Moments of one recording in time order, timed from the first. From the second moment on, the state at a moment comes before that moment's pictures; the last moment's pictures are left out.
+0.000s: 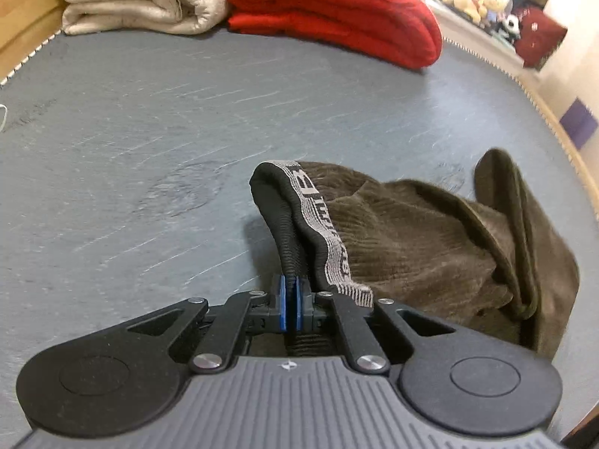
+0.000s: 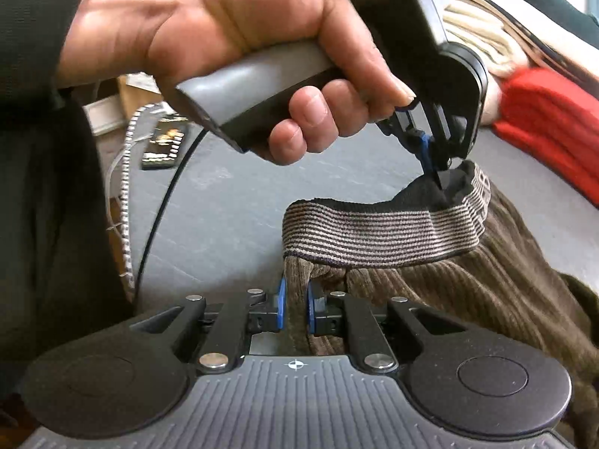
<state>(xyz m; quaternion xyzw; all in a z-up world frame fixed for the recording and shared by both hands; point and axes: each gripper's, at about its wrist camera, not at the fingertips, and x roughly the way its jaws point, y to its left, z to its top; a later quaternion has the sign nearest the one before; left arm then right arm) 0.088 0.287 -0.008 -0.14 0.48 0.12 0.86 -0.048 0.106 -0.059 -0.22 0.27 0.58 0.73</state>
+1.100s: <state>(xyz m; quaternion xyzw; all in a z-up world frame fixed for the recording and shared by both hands) 0.086 0.130 0.010 -0.05 0.46 0.07 0.88 0.252 -0.120 -0.103 0.02 0.46 0.15 0.88</state>
